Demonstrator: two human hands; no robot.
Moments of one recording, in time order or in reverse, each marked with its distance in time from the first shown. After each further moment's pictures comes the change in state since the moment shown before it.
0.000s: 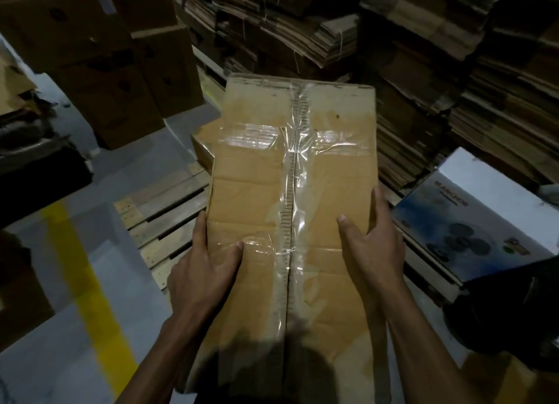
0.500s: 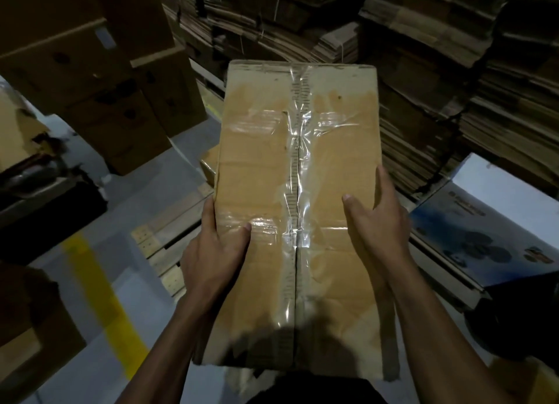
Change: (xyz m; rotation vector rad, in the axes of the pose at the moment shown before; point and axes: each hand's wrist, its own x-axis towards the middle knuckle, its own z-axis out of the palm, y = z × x) left_hand 0.122 0.085 -0.071 -0.026 0.018 0.087; right_hand 0.098 -0.119 -0.004 0.053 -0.004 0.016
